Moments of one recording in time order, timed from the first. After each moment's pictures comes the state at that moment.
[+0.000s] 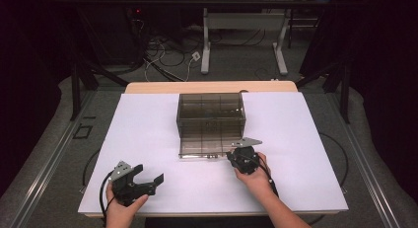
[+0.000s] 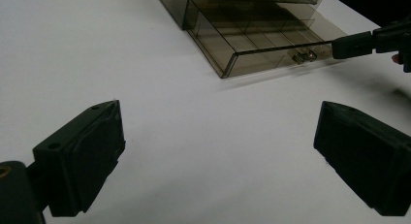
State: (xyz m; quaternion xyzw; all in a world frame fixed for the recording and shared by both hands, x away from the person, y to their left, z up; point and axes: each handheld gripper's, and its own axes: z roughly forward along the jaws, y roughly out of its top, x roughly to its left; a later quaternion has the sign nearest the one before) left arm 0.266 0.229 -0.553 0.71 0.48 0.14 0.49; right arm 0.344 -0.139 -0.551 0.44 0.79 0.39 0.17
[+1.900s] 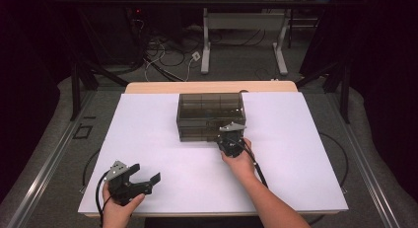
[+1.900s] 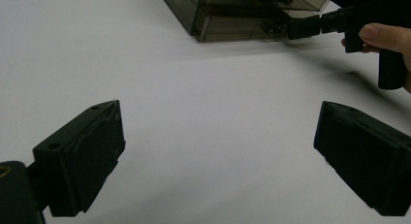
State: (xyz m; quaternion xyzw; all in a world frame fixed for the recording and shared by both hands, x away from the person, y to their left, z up) left arm 0.266 0.239 -0.551 0.71 0.49 0.14 0.49; right arm 0.401 -0.104 -0.557 0.47 0.77 0.39 0.19
